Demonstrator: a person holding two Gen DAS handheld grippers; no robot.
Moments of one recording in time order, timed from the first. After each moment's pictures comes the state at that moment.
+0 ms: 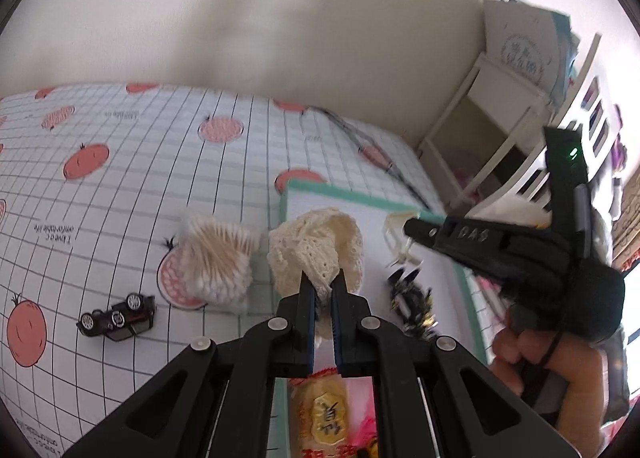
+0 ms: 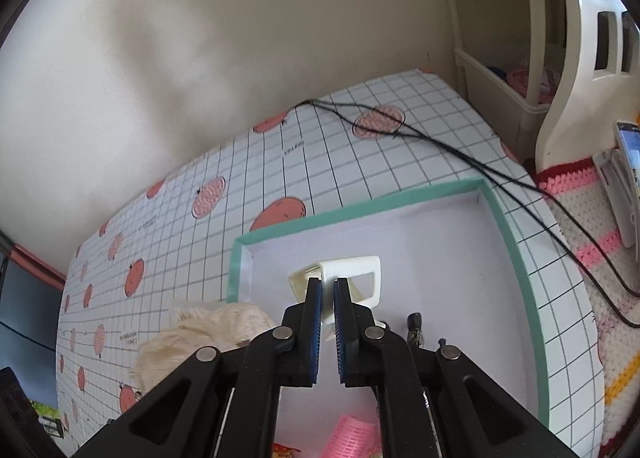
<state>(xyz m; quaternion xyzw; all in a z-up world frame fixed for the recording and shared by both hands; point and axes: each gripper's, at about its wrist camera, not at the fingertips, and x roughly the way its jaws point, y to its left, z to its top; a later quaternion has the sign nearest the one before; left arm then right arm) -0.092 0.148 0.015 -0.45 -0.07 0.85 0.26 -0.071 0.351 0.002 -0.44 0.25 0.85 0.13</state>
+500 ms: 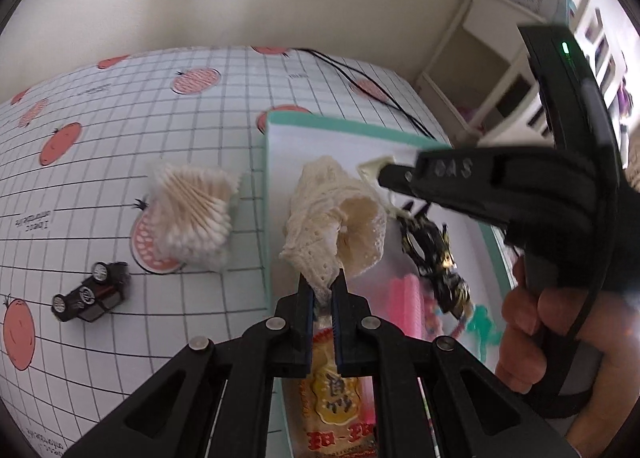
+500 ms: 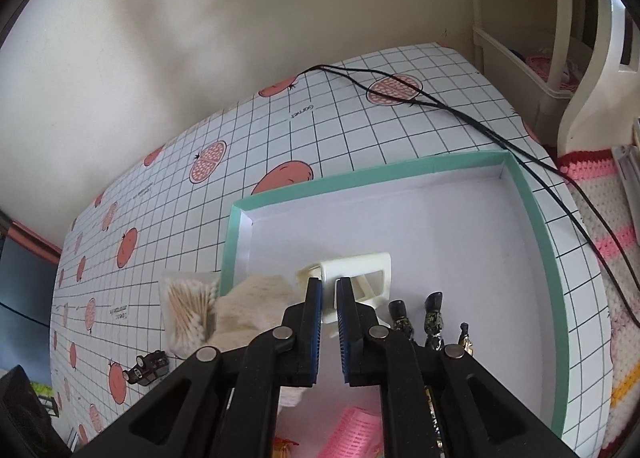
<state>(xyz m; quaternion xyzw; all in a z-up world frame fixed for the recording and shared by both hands) -0.081 0.175 -0.012 -0.51 0.00 0.82 0.27 -0.081 0.339 -0.013 -0.47 0.24 0.84 0.11</state>
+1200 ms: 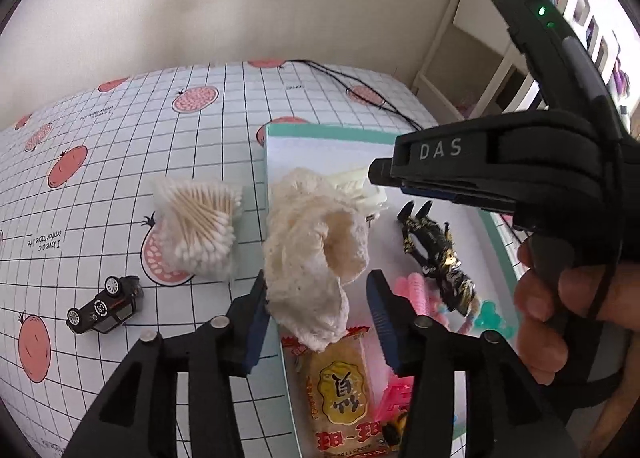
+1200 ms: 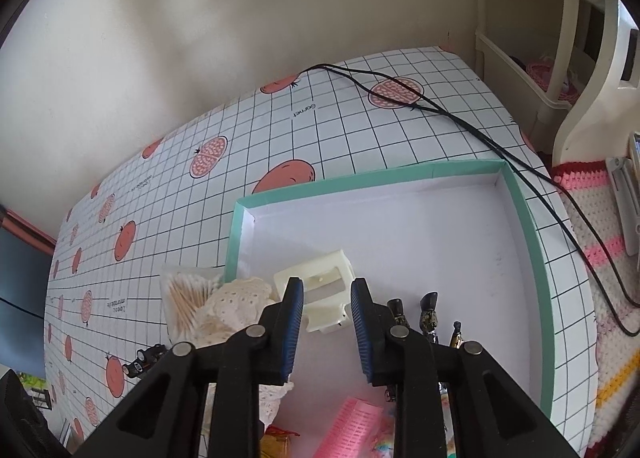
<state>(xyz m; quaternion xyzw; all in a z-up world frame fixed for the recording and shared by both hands) -0.072 0.177 -0.004 -0.48 0.02 0.84 0.27 -0.083 0.335 -0.001 -0.49 0.22 0.84 0.12</state>
